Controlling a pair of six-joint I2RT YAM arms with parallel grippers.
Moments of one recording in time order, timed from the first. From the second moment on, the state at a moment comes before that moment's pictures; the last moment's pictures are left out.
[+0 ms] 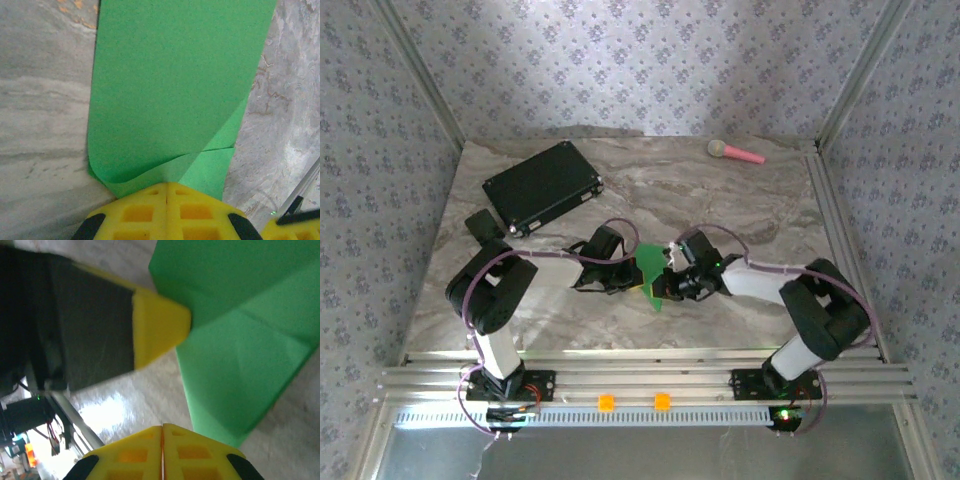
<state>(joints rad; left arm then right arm) -0.69 1.78 0.80 0.03 0.46 -0.91 0.64 1.58 0.71 -0.10 -0.59 0.68</state>
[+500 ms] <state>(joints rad) -0.69 1.78 0.81 0.03 0.46 -0.90 0.64 1.69 0.74 -0.13 -0.56 0.66</state>
